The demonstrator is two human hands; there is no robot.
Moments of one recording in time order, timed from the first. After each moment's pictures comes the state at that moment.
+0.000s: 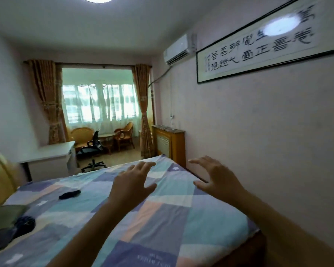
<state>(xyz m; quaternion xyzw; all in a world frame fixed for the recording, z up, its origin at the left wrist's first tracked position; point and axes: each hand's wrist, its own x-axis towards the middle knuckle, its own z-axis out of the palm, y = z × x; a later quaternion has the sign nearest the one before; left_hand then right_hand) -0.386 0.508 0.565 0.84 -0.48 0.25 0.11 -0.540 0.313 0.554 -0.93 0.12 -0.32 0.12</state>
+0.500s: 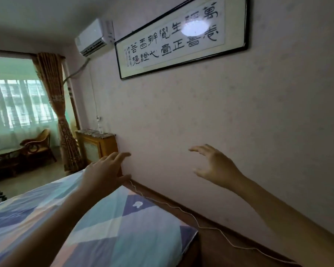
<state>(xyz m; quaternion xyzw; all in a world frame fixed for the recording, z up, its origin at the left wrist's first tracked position) -0.380 0.126 0.584 0.77 -0.59 0.23 0.11 -0.643 -0.021 0.563 -0.88 0.32 -0.33 0.09</state>
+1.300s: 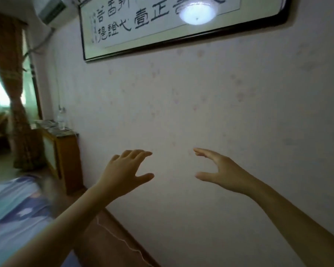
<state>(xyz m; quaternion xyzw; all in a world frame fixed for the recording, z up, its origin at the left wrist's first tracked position) -0.363 -0.507 0.566 0.73 -0.64 0.19 0.15 -0.621 -0.619 0.590 -0.90 0.31 -0.24 0.19</state>
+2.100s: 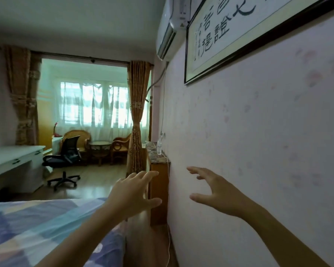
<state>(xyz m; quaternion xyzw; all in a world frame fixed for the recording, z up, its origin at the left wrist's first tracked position) 0.034 -0.745 0.574 0.90 -0.37 0.21 0.11 -0.083 -0.963 0.593 -0.96 -0.04 -0.20 0.20</state>
